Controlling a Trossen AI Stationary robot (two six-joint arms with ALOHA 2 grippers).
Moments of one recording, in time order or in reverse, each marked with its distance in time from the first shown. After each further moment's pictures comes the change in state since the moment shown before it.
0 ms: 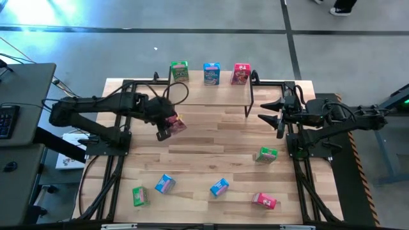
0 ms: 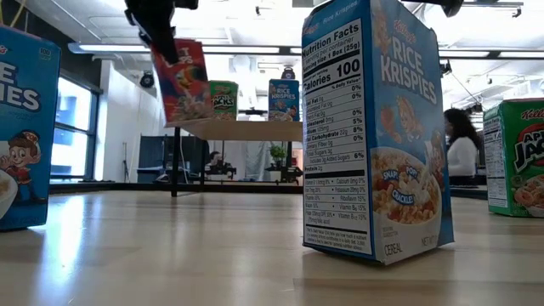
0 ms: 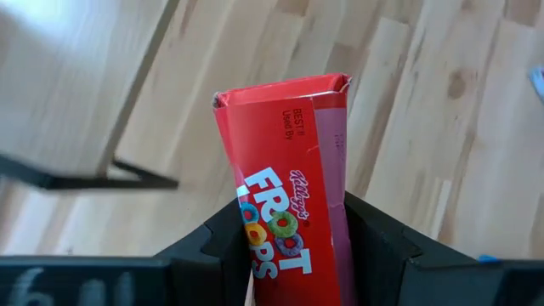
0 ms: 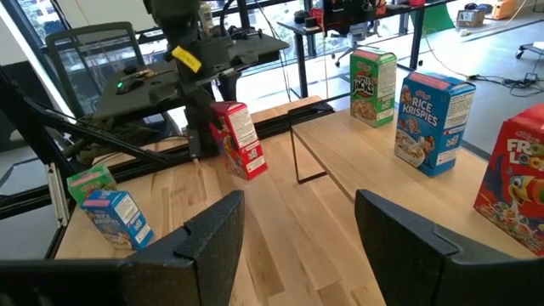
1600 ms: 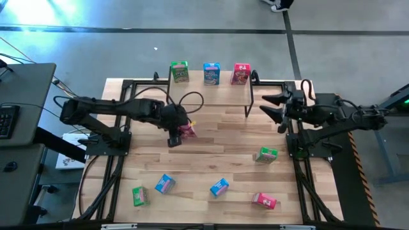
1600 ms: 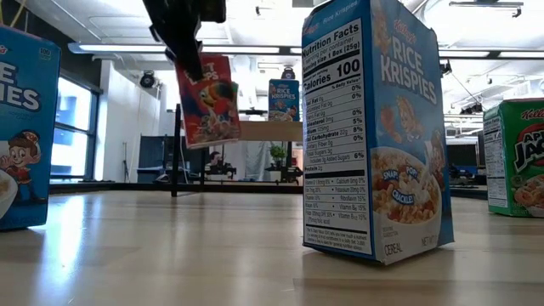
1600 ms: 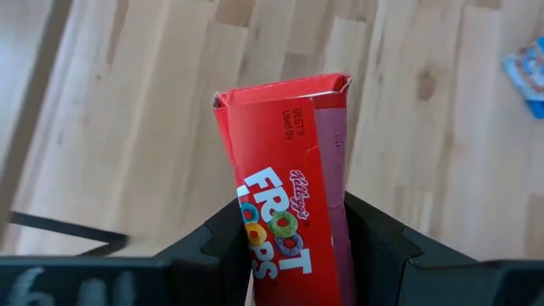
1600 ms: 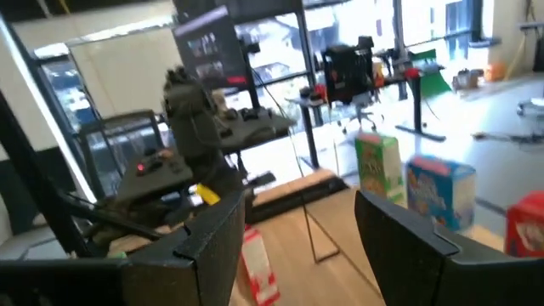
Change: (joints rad) left arm -0.051 0.164 0.000 0.147 0.066 0.039; right arm 0.000 0.002 0.000 0.268 0.030 -0.052
